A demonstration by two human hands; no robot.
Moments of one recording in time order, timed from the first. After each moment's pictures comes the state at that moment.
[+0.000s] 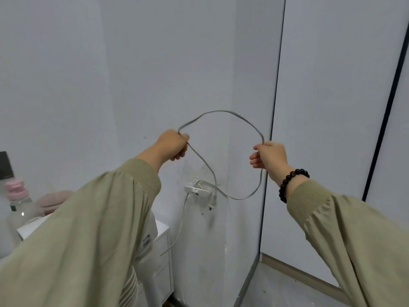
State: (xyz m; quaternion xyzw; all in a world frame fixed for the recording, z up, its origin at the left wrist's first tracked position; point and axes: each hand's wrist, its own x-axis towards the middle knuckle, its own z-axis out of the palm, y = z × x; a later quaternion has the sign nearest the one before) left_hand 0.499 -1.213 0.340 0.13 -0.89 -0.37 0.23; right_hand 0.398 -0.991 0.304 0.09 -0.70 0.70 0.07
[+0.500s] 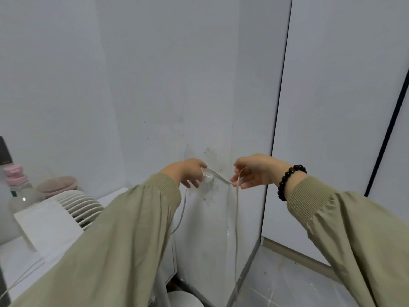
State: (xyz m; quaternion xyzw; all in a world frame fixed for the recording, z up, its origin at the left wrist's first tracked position) left_hand 0.468 -1.196 0.254 0.13 -0.94 -0.32 -0.06; right_hand 0.411 -1.009 0.266 0.14 -0.82 0.50 -0.25
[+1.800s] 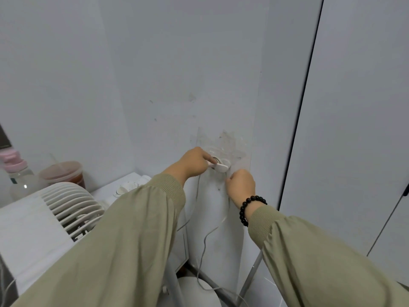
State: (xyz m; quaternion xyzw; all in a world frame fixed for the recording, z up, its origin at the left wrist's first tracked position) left_hand 0.440 -1.235 0.209 0.10 -0.95 -0.27 0.11; right_hand 0.375 -1.112 0.129 0.13 -0.91 0.39 0.06
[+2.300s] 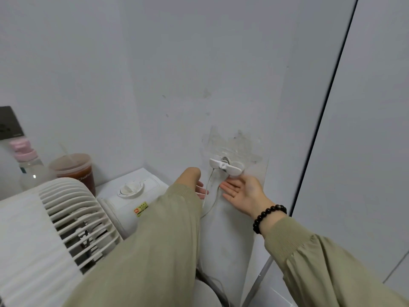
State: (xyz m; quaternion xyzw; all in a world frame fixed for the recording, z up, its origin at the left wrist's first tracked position) left_hand 0.441 -1.249 0.171 0.41 -0.65 -0.63 -0.01; right_hand 0.377 -1.125 0.141 -0.04 -0.46 0.81 -0.36
